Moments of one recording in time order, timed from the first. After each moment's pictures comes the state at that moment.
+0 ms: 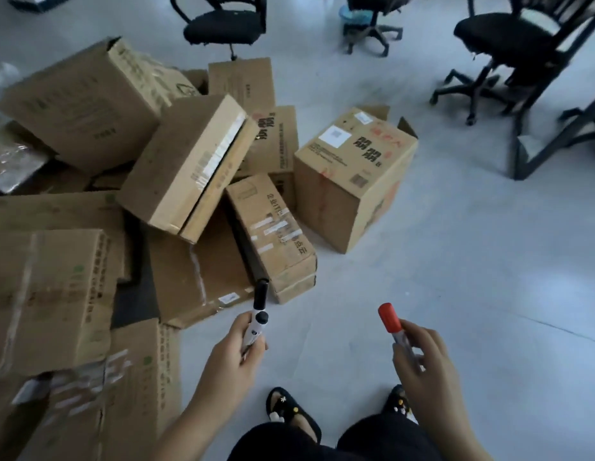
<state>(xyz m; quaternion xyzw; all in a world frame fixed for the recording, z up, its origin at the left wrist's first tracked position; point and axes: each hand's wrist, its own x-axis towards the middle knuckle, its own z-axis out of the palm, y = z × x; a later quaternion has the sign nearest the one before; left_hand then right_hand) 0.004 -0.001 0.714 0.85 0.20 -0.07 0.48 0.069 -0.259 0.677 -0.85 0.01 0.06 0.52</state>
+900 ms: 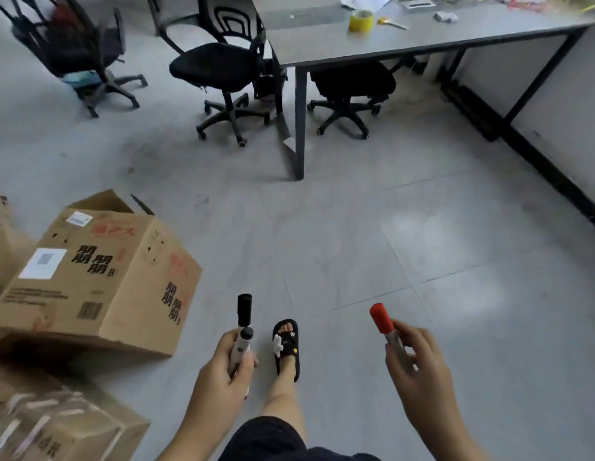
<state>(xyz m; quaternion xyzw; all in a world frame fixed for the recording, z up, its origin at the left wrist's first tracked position) 0.337 -0.473 0.697 0.84 0.02 -0.22 0.50 0.253 -0.717 0.673 -0.84 0.26 -0.14 0.46</state>
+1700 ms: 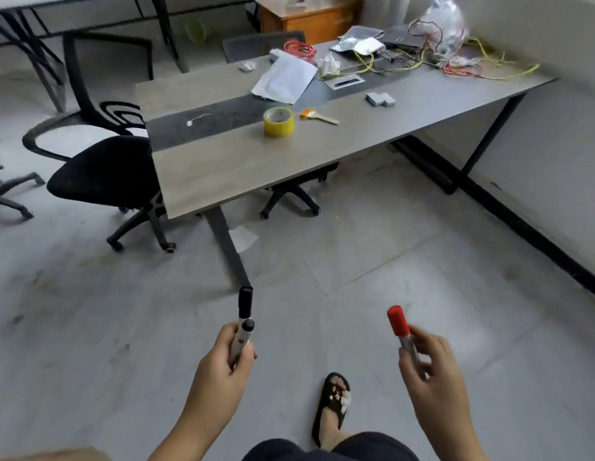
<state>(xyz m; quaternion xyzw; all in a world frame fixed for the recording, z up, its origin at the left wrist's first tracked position) 0.854 -0.847 0.721 0.84 -0.13 -0.21 0.48 0.706 -1.068 0.686 -0.78 0.35 -0.25 0.45</state>
